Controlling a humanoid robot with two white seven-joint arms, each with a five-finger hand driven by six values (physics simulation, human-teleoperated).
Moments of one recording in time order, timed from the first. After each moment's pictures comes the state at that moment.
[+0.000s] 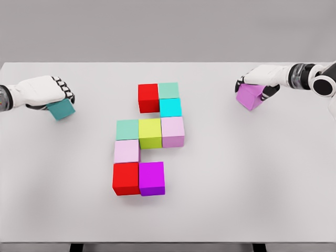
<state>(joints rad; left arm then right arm) -0.89 0.85 -0.98 -1.07 -0.83 -0.61 -0.11 -0.94 -0.52 0.65 -0.85 0.74 -0.61 0.61</state>
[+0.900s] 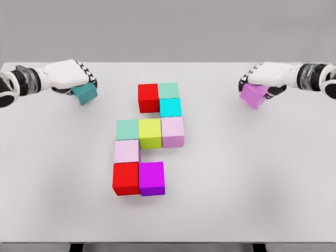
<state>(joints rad) -0.99 0.66 -0.98 -0.92 -0.85 -0.61 -0.13 -0.87 -0.62 0.63 -1.06 0.72 -0.61 0.61</state>
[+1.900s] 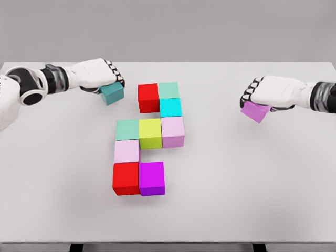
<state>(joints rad) -1.00 0.55 -0.97 -0.95 -0.83 -0.61 -0.14 -0.66 -0.81 0.54 -1.50 0.69 -0.61 0.61</state>
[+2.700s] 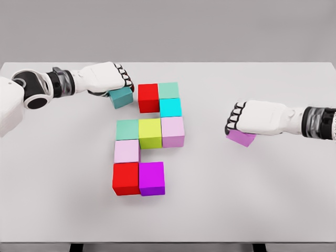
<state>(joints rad) -0.97 0.57 -0.98 -1.05 -0.83 -0.61 -0.14 -0.52 -0.87 0.54 -1.76 0.64 -0.61 0.61</state>
